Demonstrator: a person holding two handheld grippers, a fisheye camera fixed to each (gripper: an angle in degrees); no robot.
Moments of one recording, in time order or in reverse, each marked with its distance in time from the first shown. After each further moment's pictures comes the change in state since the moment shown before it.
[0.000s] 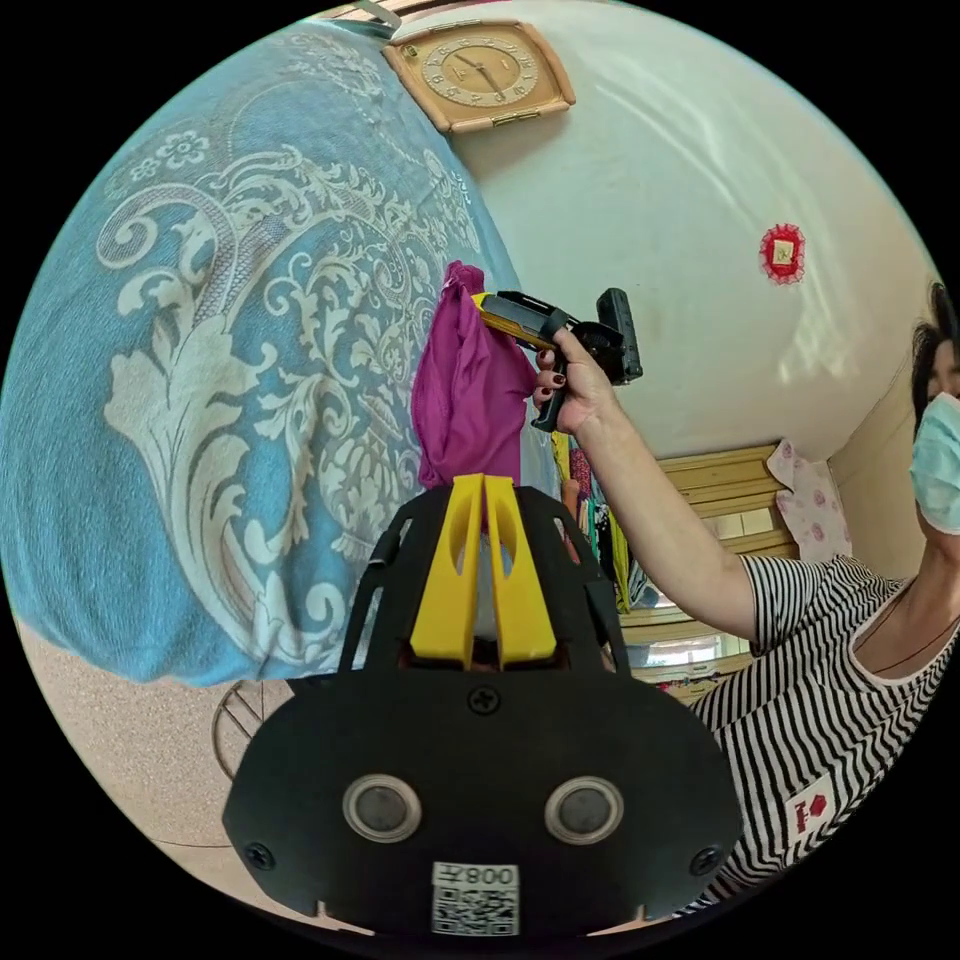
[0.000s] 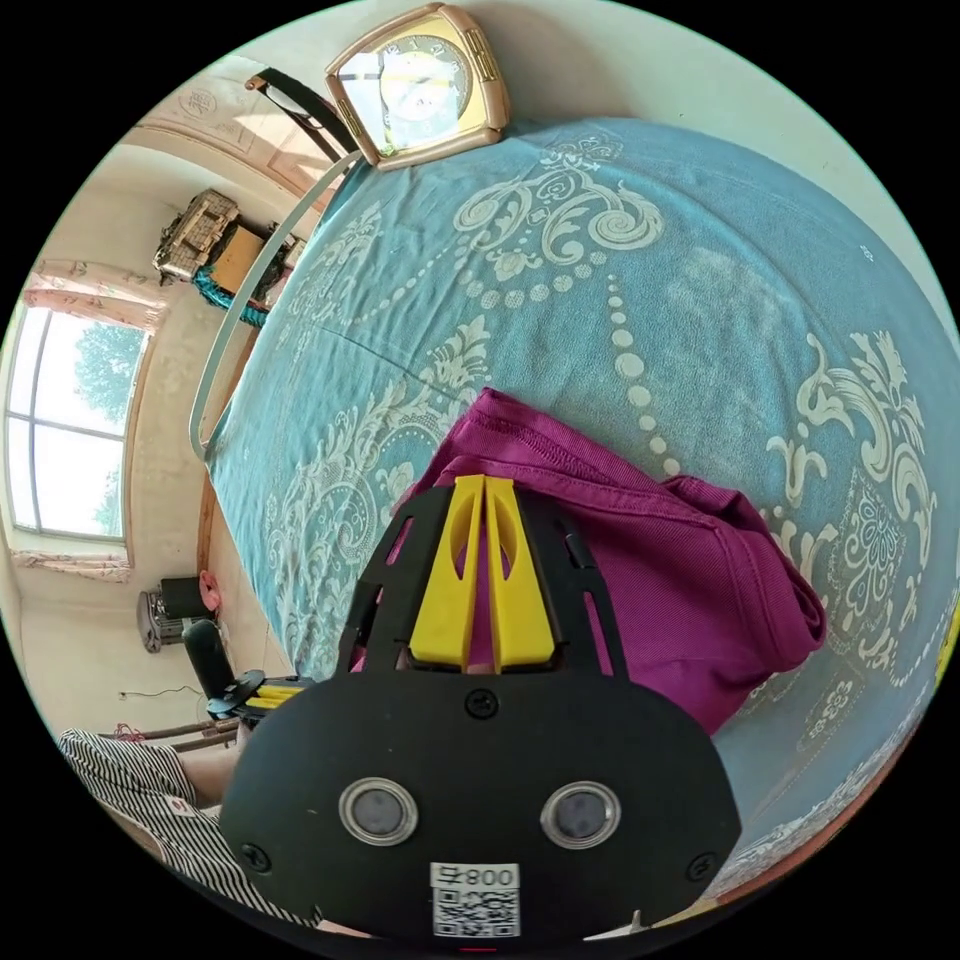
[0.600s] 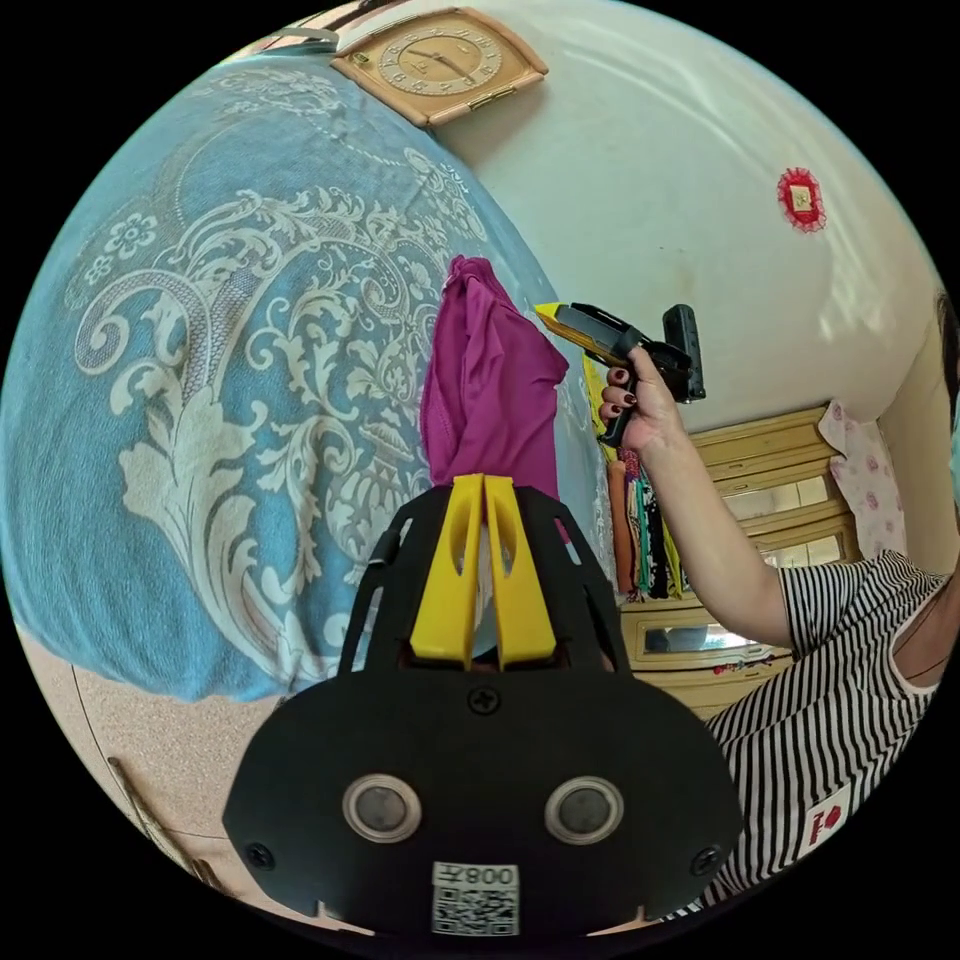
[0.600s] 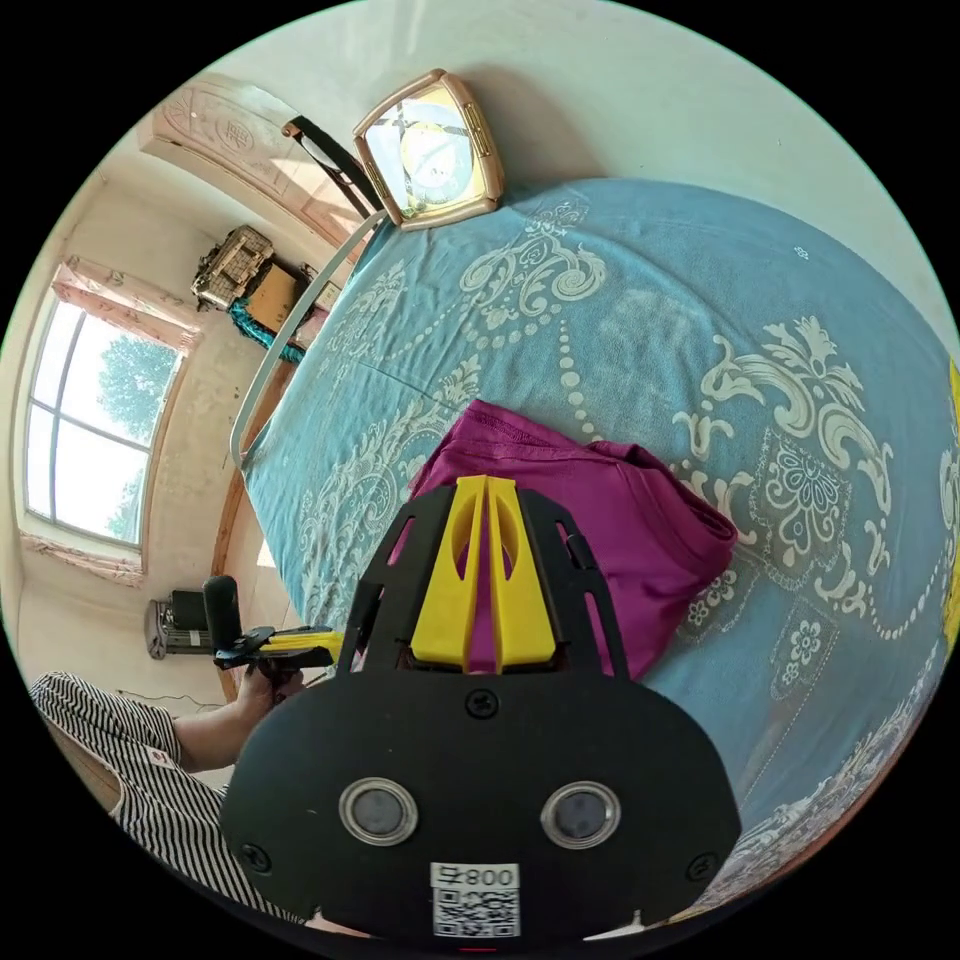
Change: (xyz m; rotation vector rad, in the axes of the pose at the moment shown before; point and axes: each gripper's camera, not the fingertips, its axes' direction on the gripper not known) left arm -0.003 -0.013 -0.016 -0.055 -0.179 0.083; right arm -0.029 0.083 -0.077 0.138 -0.056 -0.015
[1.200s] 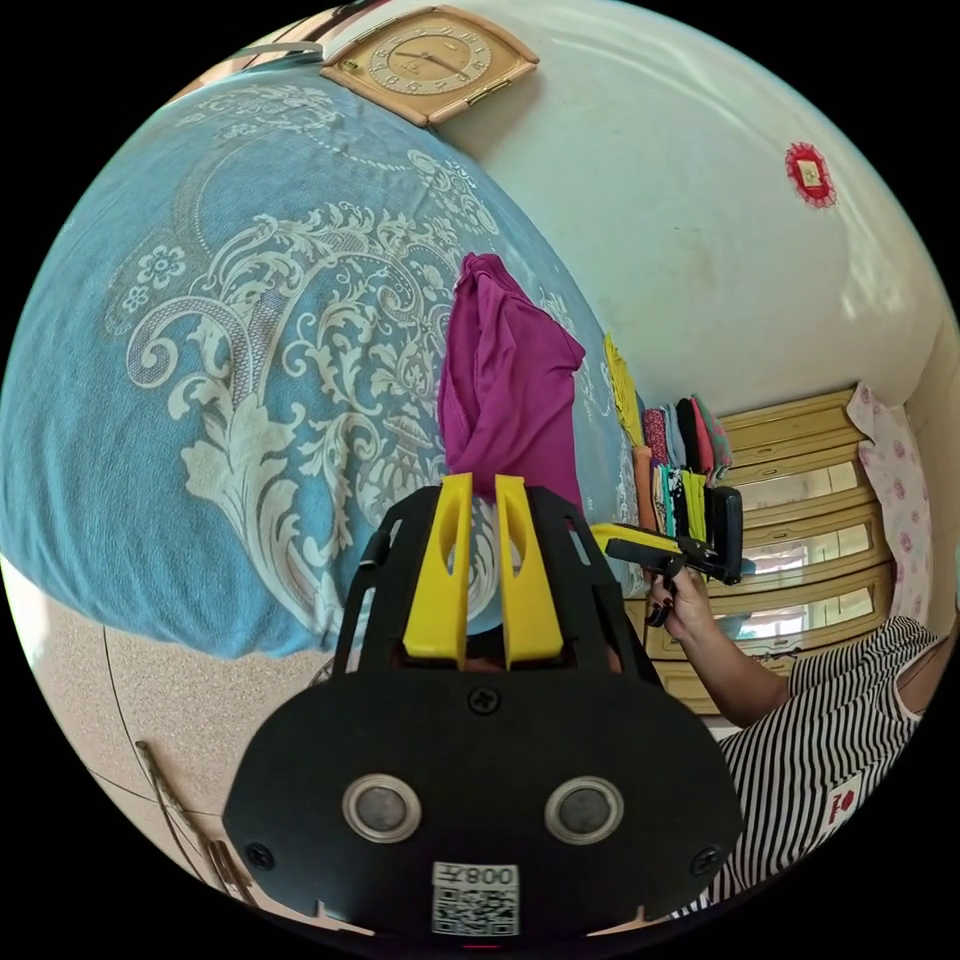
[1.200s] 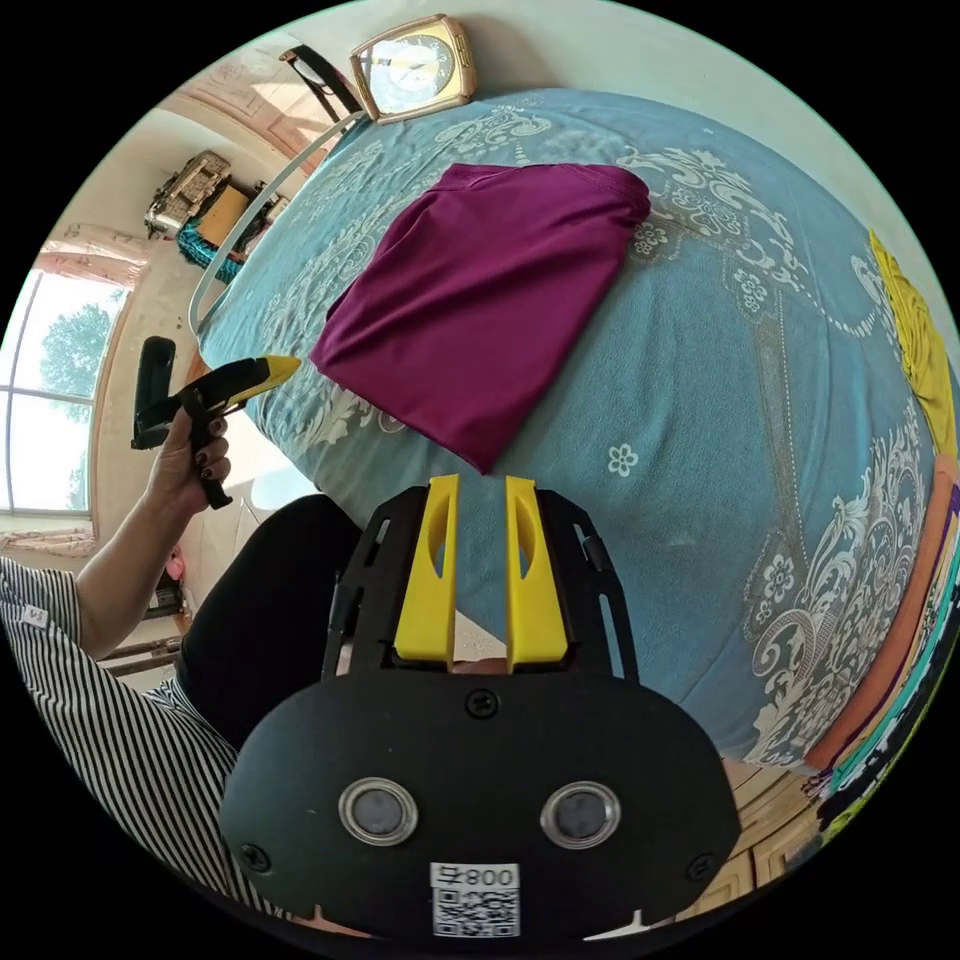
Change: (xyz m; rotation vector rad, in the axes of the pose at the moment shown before) left arm 0.033 0.006 -0.018 -0.043 -0.106 0.020; right arm -0.054 0.257 -0.025 -0.192 0.179 0.037
